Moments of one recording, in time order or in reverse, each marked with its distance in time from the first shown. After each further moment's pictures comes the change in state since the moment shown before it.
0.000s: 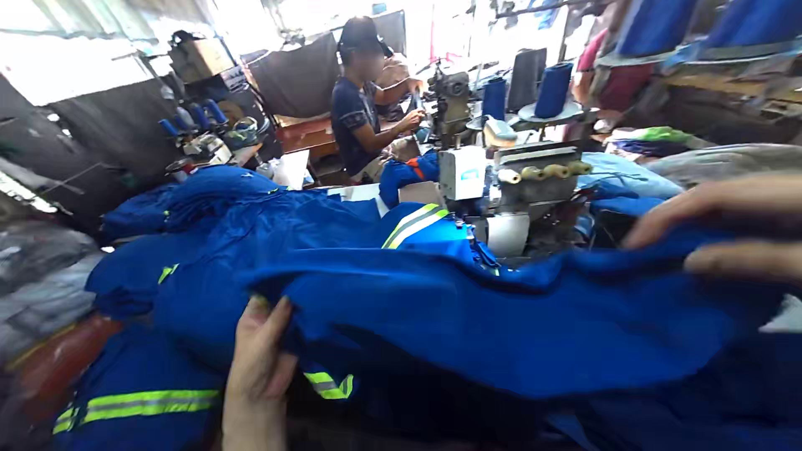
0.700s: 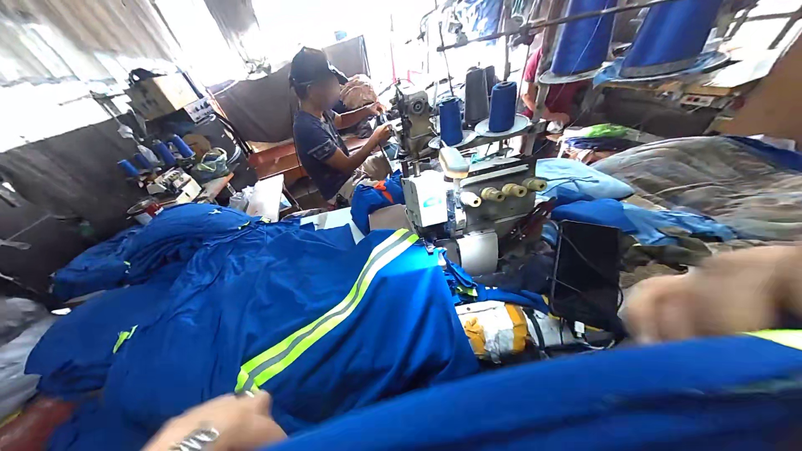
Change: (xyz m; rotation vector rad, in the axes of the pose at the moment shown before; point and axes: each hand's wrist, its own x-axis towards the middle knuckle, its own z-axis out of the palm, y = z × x) left_hand 0.021 0.065 0.009 0.753 -0.898 0.388; right_hand -0.010 0.023 0.049 0.850 0.197 -0.447
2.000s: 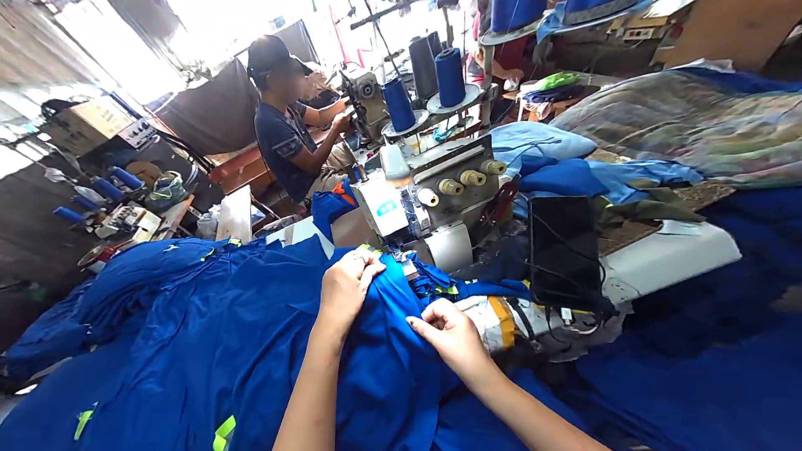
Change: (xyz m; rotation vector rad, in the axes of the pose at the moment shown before) left_hand 0.191 -0.171 0.139 0.393 0.059 -0.150; right_hand -0.056 0.219 0.075 -0.533 0.666 0.760
